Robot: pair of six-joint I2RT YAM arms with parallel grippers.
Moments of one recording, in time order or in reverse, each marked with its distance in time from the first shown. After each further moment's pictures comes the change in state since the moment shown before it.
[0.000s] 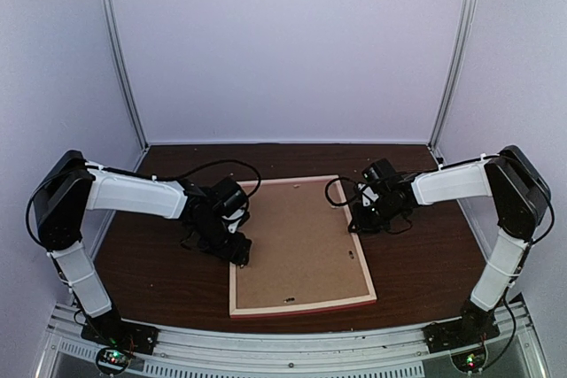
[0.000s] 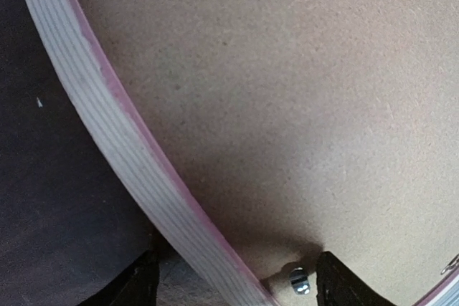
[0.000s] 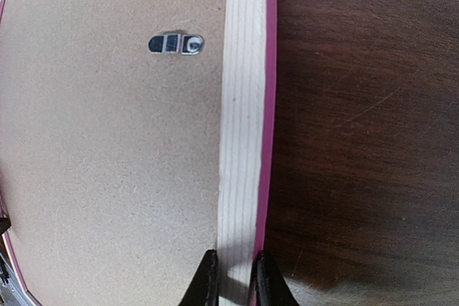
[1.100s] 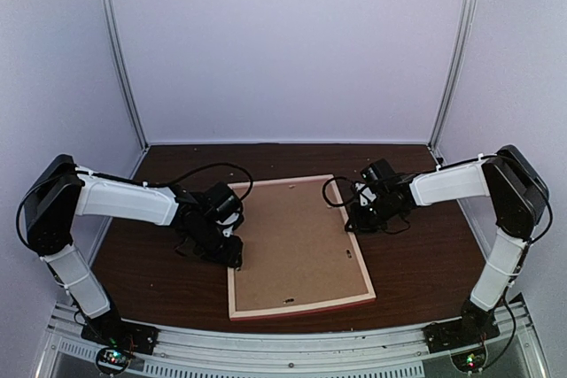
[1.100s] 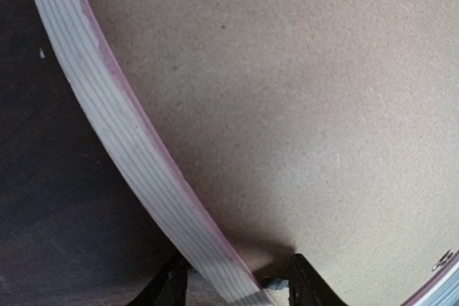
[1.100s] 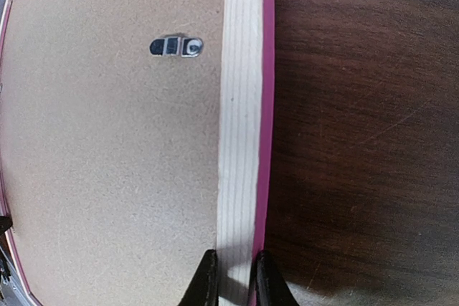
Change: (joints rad) left arm -0.008 -0.068 -0.091 0.053 0.024 -0.081; right arm 0.005 0.013 0.000 0.042 -0.016 -0.005
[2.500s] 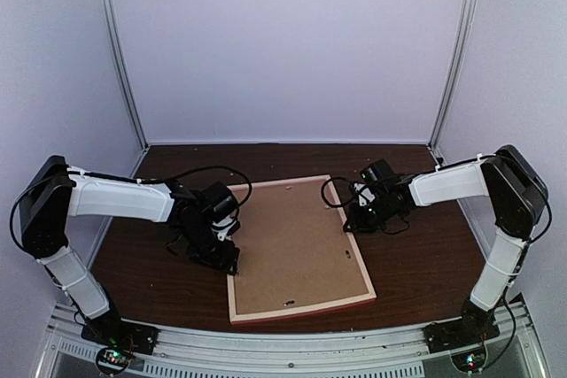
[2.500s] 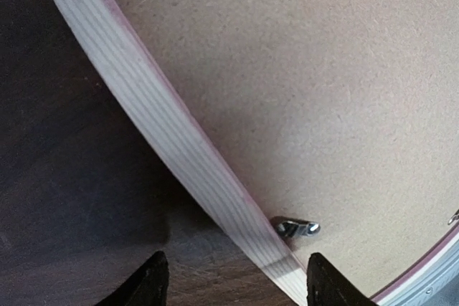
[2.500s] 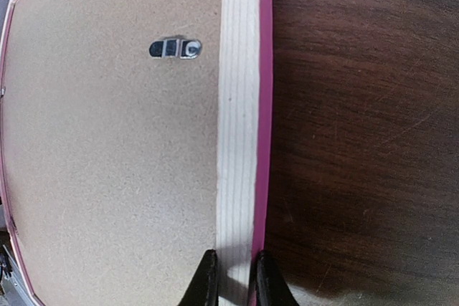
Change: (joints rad) left arm 0.000 -0.035 0.026 -0.171 0.051 0.050; right arm 0.001 0.006 0.000 0.013 -0.018 -0.007
